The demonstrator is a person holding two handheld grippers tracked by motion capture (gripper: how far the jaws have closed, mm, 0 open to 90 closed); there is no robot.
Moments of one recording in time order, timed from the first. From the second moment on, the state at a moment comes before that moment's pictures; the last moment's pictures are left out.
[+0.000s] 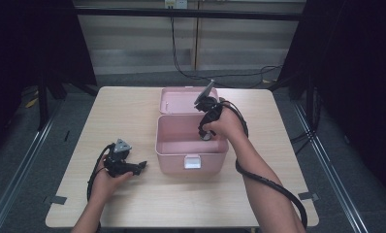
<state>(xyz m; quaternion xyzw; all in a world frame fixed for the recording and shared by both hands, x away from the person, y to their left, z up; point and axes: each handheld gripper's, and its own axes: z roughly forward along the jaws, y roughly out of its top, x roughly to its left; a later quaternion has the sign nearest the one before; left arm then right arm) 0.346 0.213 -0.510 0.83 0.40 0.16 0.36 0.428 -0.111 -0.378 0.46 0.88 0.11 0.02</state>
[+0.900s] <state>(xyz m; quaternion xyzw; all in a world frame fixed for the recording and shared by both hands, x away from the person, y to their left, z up) 0.346 0.212 -0.510 0.83 0.40 0.16 0.36 0.441 -0.099 -0.401 0.47 0.87 0.11 0.01</state>
